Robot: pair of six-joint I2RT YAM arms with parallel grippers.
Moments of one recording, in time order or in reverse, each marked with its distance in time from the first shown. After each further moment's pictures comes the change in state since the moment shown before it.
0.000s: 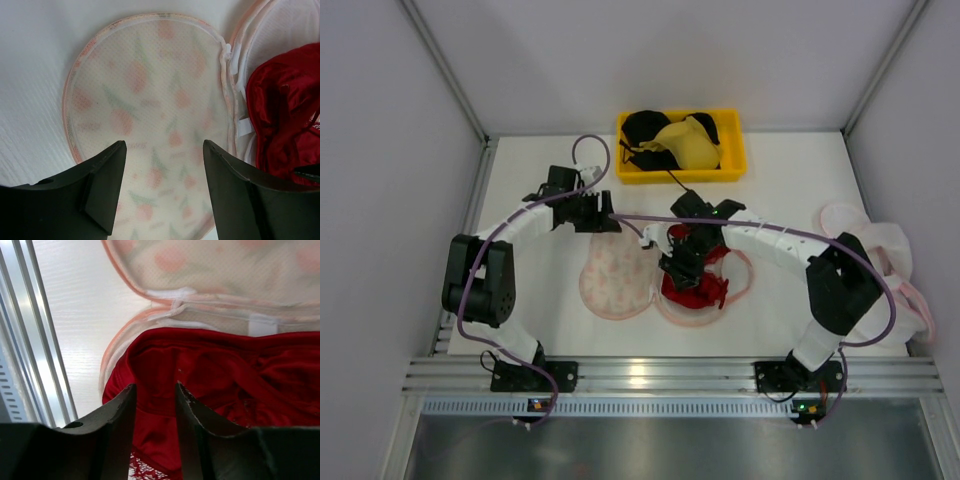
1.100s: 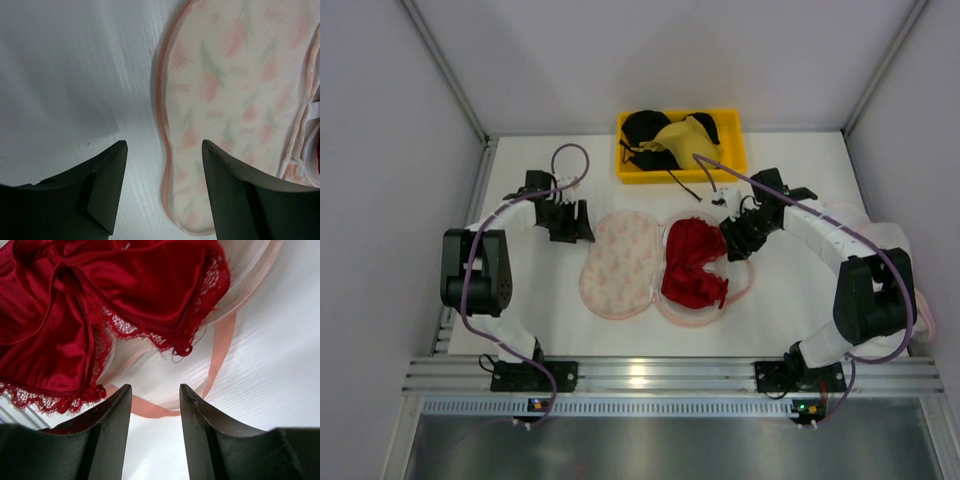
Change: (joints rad) left arm 0.171 0.056 0.004 -0.153 -0.024 0.183; right arm -0.473 -0.140 -0.101 0.003 0.113 0.100
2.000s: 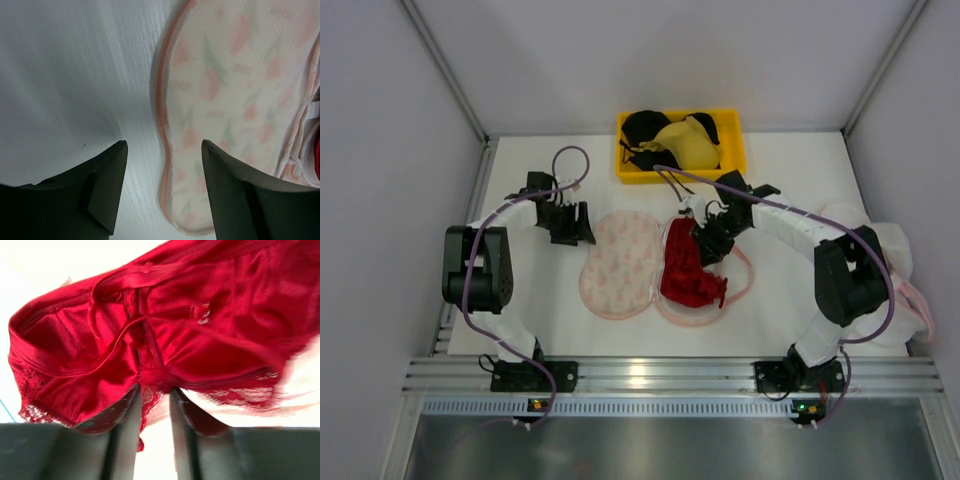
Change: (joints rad) left arm 0.000 0.027 0.003 -0.008 0.011 -0.014; right arm 0.176 0.153 0.092 0.058 -0.111 -0.033
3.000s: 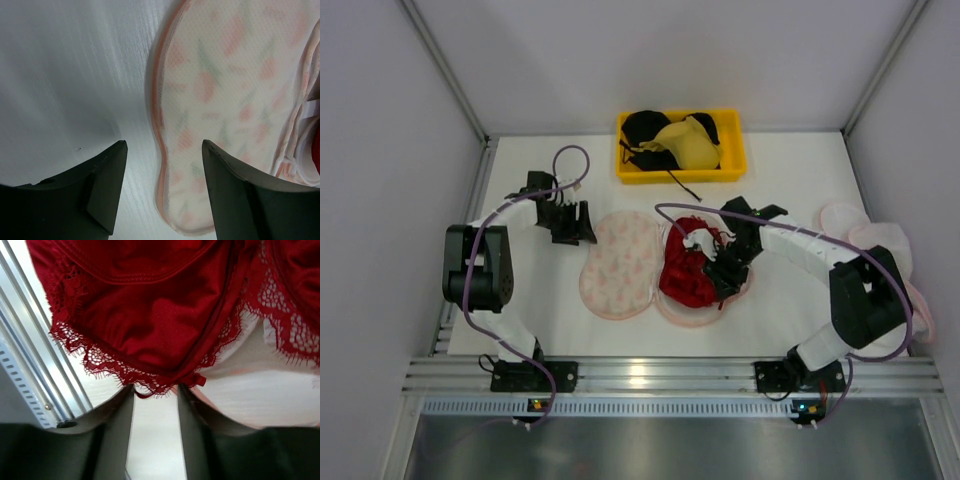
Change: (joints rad) left arm 0.000 0.009 0.008 0.000 0.023 -0.003; right arm 0.033 -0.167 -0.195 -0.186 0.022 -0.152
